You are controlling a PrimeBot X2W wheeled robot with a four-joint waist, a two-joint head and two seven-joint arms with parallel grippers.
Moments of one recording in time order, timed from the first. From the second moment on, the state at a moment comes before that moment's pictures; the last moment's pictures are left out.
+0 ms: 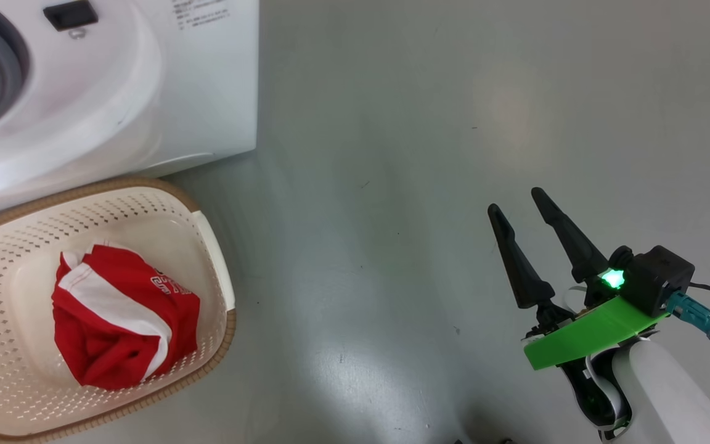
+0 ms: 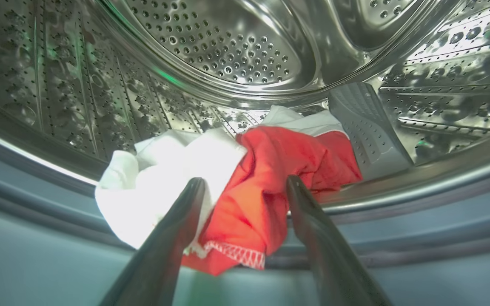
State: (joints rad) left arm -1.03 0.44 0.12 1.02 0.01 0.23 -0.26; right arm -0.29 -0.16 0.26 0.19 0.50 0.12 -0.26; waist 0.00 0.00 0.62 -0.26
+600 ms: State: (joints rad) left arm -1.03 0.44 0.12 1.06 -0.03 0.24 -0.26; right arm -0.29 -0.16 0.26 0.18 0.50 0.12 -0.26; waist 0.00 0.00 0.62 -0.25
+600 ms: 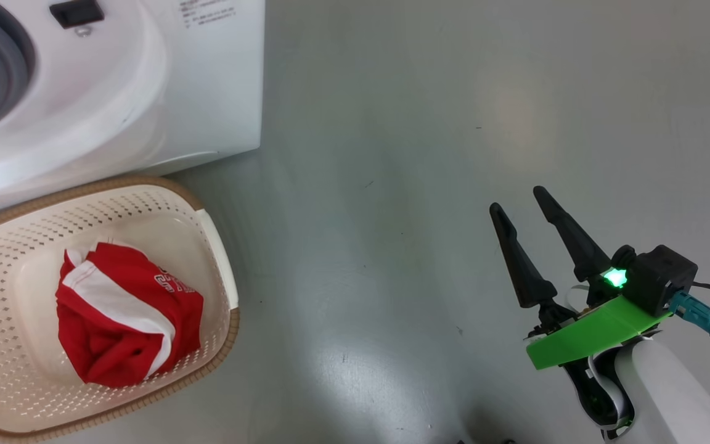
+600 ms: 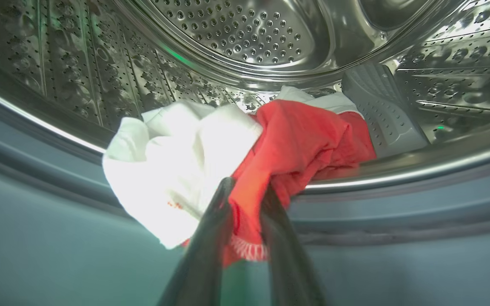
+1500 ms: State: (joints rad) left arm -0.81 0.25 0.16 0.69 -0.10 0.16 -0.26; right arm -0.27 -0.20 0.24 0.20 0.50 0.12 -0.26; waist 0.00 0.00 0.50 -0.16
